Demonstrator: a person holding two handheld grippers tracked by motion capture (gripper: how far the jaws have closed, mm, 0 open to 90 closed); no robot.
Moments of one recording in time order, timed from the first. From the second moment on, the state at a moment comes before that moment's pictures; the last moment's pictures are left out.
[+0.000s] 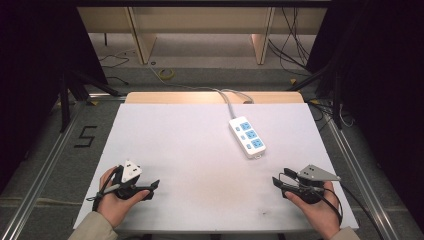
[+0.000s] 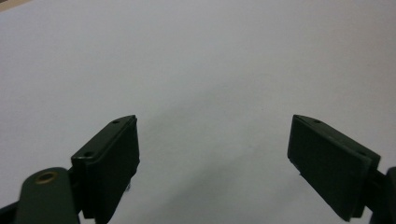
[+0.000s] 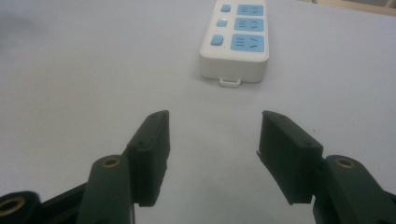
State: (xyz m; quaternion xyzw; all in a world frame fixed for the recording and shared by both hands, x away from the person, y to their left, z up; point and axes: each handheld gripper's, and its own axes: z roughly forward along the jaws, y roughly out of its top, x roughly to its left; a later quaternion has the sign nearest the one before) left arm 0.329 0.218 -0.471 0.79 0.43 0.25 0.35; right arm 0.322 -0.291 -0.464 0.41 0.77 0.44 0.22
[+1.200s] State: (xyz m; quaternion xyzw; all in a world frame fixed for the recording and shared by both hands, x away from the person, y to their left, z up) left arm 0.331 0.223 -0.469 0.79 0.44 0.26 0.35; right arm 0.341 -0.277 -0.438 0.42 0.81 0.35 0.21
